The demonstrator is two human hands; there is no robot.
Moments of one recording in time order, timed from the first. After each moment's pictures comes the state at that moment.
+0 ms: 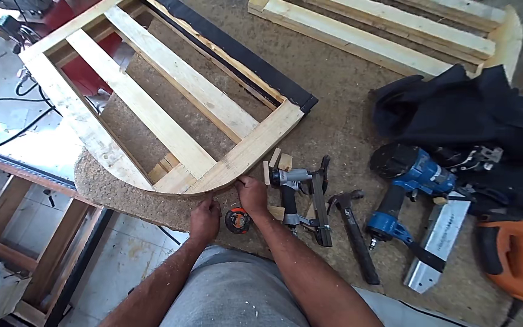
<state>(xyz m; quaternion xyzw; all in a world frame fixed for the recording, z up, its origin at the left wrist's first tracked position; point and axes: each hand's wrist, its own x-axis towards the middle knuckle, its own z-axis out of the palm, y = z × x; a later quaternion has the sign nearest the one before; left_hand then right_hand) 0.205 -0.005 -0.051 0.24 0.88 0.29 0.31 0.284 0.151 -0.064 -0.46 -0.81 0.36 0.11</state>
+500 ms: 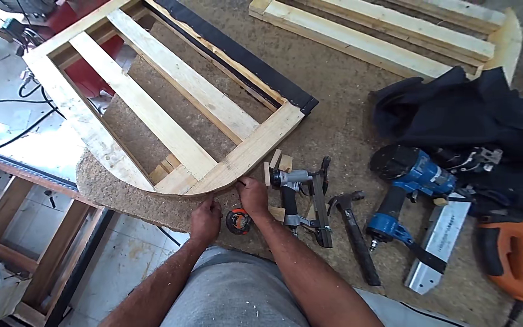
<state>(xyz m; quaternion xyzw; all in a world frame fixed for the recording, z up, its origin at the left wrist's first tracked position) 0.205 -0.004 -0.051 0.24 0.88 0.28 0.30 0.284 0.150 -0.064 -0.46 -0.80 0.36 0.12</state>
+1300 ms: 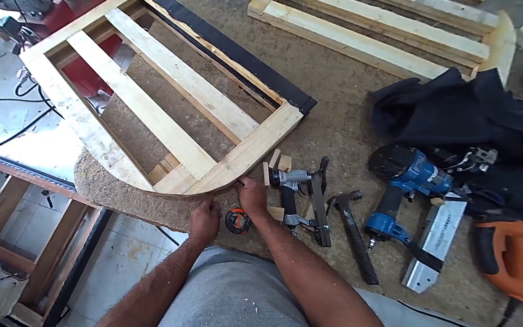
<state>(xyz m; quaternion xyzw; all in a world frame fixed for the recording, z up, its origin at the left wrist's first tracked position) 0.205 -0.005 -0.051 0.23 0.88 0.28 0.31 0.283 0.148 -0.065 -0.46 -0.81 0.34 0.10</state>
